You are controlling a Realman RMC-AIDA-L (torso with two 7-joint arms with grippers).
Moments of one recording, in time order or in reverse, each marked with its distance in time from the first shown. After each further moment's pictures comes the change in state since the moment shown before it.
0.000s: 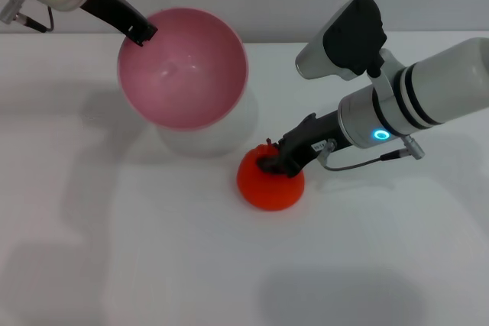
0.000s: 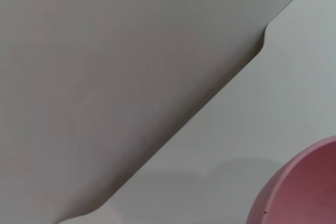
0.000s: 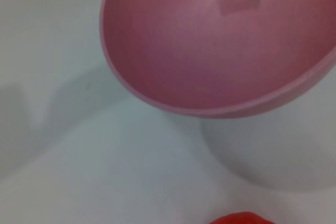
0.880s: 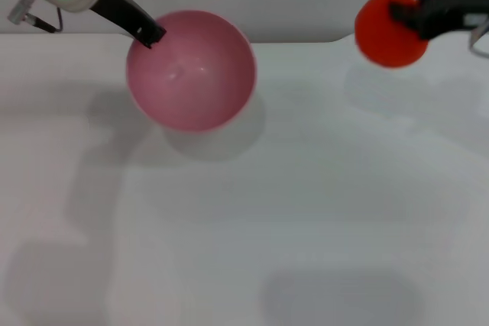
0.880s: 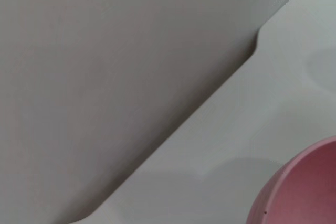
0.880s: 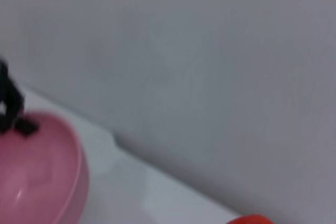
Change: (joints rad) left arm -0.009 -0.011 0.010 0.003 0.000 0.005 0.001; right arm -0.333 0.000 0.416 -0.638 -0.072 -0.106 0.018
